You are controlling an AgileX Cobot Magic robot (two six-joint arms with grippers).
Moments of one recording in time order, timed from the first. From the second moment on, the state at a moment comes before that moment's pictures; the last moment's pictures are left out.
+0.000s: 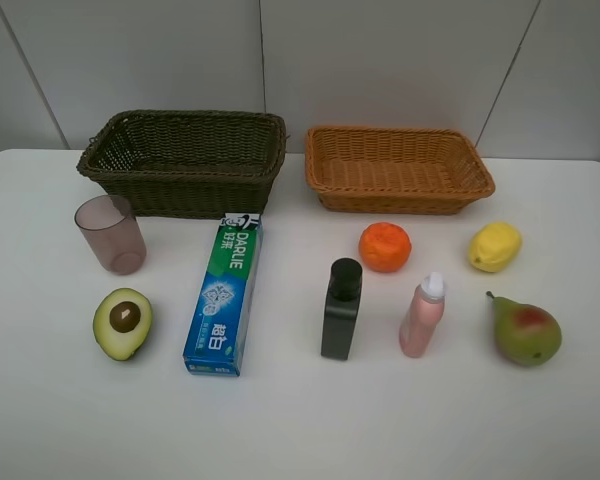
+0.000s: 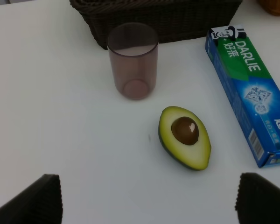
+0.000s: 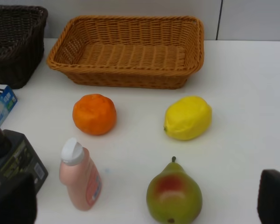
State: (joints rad) left arm -0.12 0.00 -0.41 -0.14 1.07 0.07; right arm -0.01 0.00 -0.52 0.15 1.04 -0.14
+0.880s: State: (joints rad) left arm -0.12 0.00 -0.41 -0.14 1.07 0.07; right arm -0.01 0.00 -0.52 0.15 1.04 -0.14
